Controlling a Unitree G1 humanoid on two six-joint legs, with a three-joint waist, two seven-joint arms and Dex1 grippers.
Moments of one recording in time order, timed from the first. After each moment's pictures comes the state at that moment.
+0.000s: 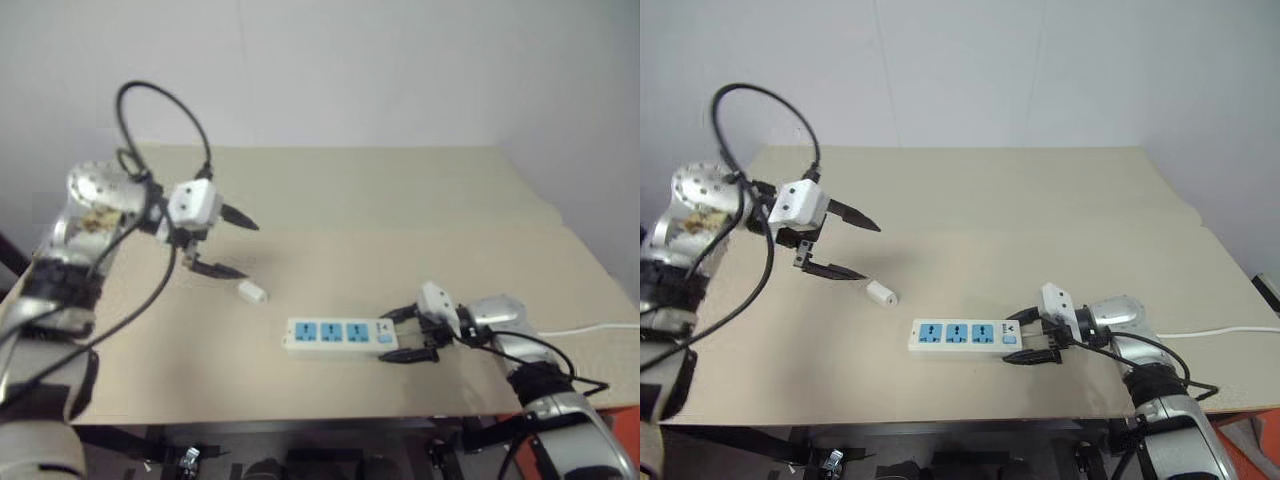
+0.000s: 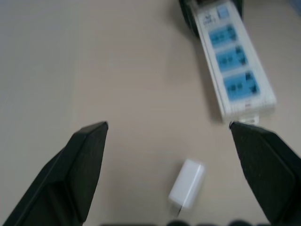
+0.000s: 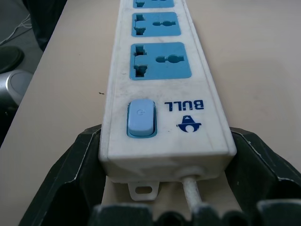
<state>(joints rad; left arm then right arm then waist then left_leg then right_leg) -1.16 0.93 -0.47 0.61 -0.25 -0.25 -1.61 -0.59 -0.57 0.18 0.58 0.21 -0.14 1.53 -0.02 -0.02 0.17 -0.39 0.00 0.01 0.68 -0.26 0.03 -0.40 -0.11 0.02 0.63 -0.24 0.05</state>
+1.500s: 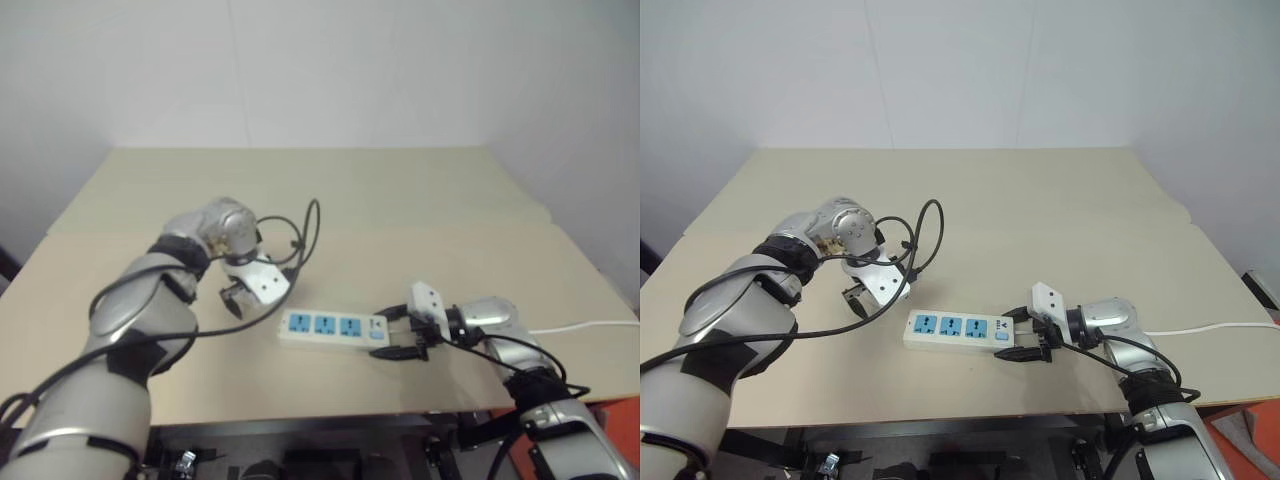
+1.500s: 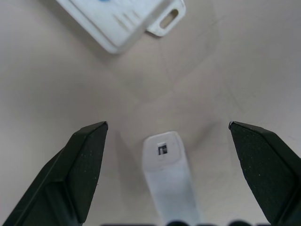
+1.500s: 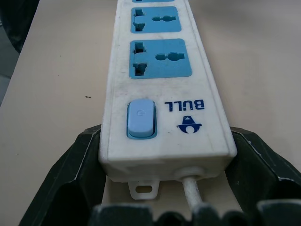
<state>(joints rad) -1.37 0.50 -0.84 1.21 0.37 -0.79 -1.52 -0.53 -0.56 0.19 0.44 0.18 -0.03 1.38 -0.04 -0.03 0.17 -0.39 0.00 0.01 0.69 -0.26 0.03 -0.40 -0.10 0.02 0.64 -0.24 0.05</state>
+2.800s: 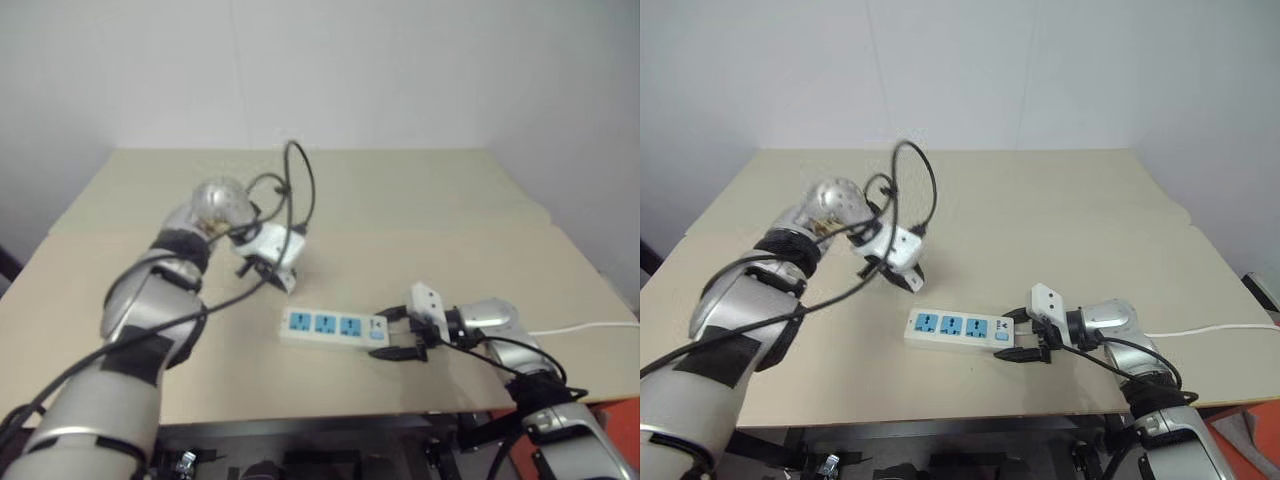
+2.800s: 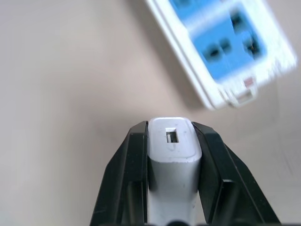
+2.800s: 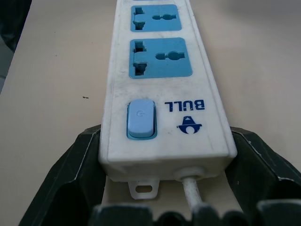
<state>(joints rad) -1.40 0.49 -0.44 1.20 0.14 -0.54 -1.61 -0.53 -0.57 0.20 0.42 0.18 -0.01 1.35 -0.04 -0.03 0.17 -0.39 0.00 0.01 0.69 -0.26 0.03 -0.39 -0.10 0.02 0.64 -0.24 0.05</state>
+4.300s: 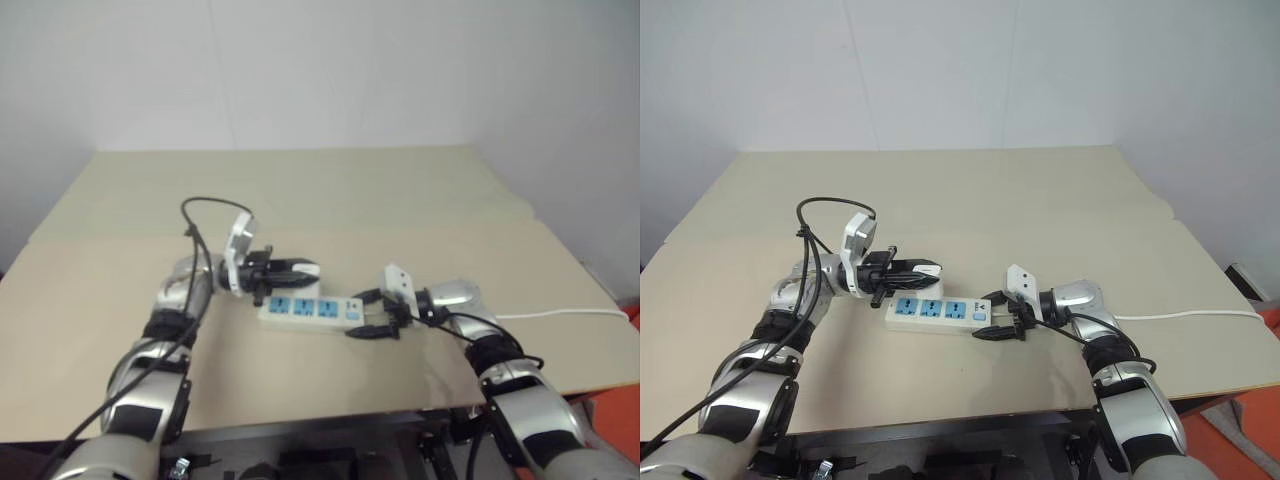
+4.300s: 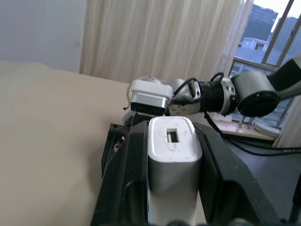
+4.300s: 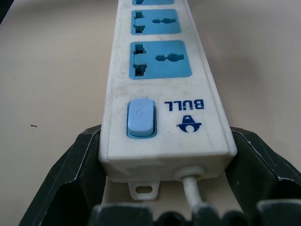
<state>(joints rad) -0.86 0.41 -0.09 0.72 -0.52 0.18 -1.61 -0.78 -0.39 0.19 0.84 0.09 -0.19 1.40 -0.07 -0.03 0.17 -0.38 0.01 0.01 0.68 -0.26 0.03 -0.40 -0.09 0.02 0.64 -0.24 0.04</state>
